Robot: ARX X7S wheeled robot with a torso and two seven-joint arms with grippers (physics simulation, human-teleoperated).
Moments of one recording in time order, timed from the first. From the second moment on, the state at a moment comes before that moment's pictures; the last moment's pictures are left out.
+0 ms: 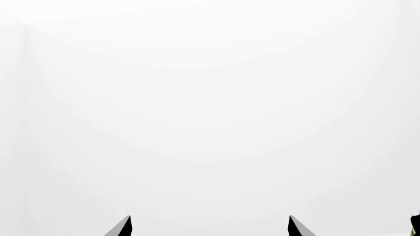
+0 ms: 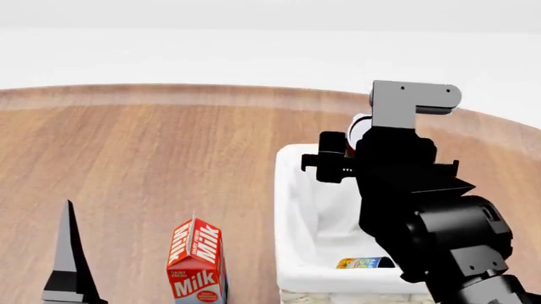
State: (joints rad) left arm -0.06 -0.50 0.39 0.70 -0.17 -0.16 -0.58; right arm 1.20 0.33 -0.81 0.73 1.07 0.54 0.42
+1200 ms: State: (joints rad) left arm -0.06 -0.51 0.39 0.70 -0.18 -0.15 -0.59; right arm 1.14 0.27 -0.84 0.89 1.06 0.55 0.35
